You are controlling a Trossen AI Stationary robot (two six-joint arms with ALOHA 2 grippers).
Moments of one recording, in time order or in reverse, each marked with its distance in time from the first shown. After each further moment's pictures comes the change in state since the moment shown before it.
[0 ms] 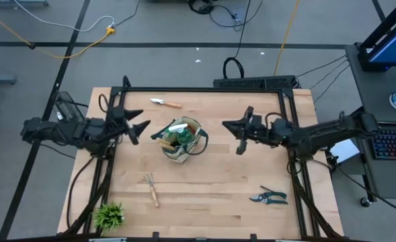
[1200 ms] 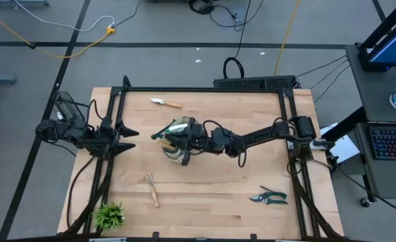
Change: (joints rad) left arm -0.170 -0.437 -0.113 -0.177 0.404 -0.160; right arm 0.006 0.847 0.672 0.277 -0.140 0.128
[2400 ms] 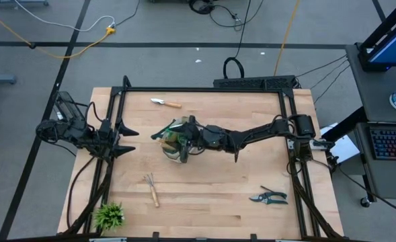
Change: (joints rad) left arm 0.000 0.000 0.000 -0.008 0.035 0.202; right arm -0.046 0.000 0.000 -0.275 0.004 -0.140
